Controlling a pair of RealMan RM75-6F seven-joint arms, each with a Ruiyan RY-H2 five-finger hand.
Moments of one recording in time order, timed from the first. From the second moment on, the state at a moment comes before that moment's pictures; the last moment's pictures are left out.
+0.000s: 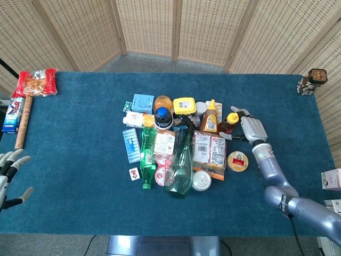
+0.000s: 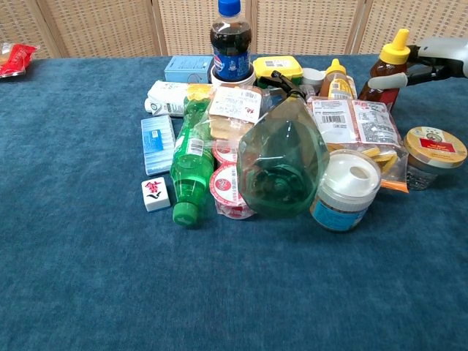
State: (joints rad) left arm -0.07 -0.93 0.03 -1.77 1.55 1.48 -0.11; right arm 0.74 -1.45 0.31 -1.19 -0.94 0.72 0.02
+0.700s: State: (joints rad) left arm -0.06 -0.94 0.02 -1.75 1.54 1.47 -0.12; right arm 0.70 -1.50 0.35 -1.10 -0.99 0.85 0.15
